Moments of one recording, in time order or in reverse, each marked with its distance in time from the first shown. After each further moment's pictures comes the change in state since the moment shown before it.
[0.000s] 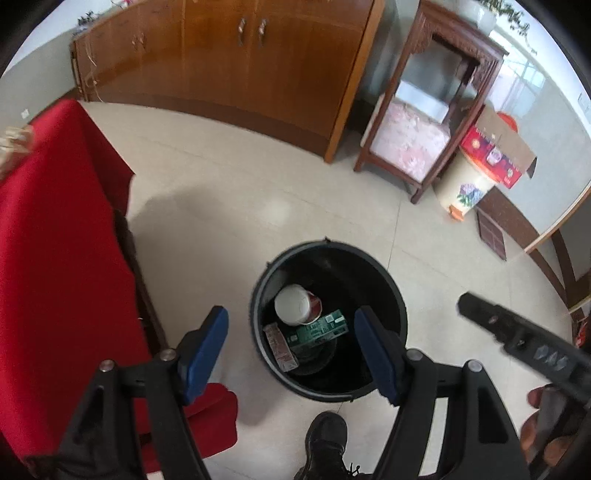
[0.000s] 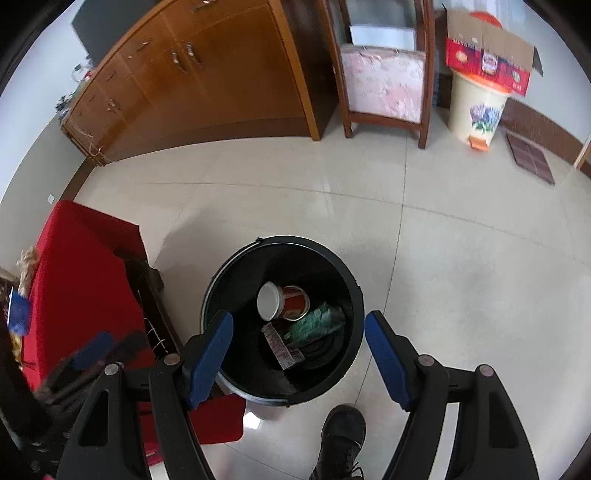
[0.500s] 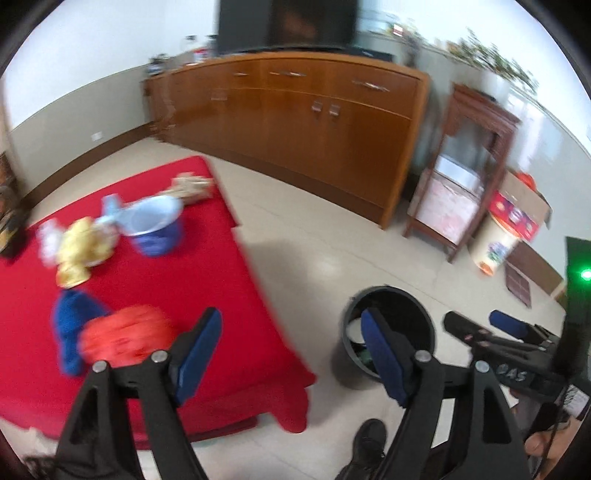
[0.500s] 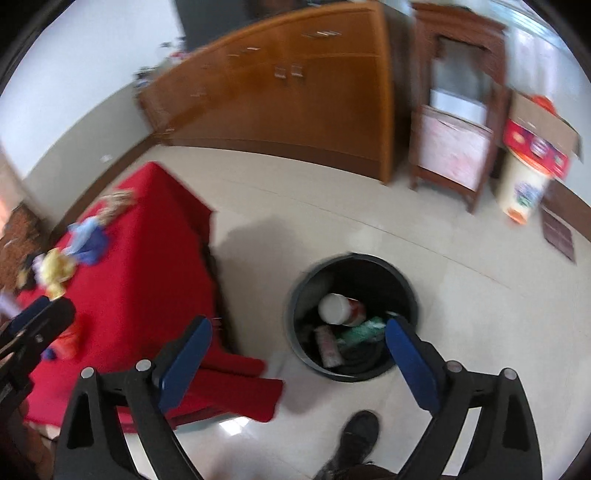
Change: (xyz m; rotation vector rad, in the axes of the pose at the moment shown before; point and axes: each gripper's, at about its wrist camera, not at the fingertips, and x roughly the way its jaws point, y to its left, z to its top) left arm -0.169 0.080 -0.043 -0.107 -0.241 0.206; right arm -0.106 0.115 -0.061 -0.271 -0.133 0.143
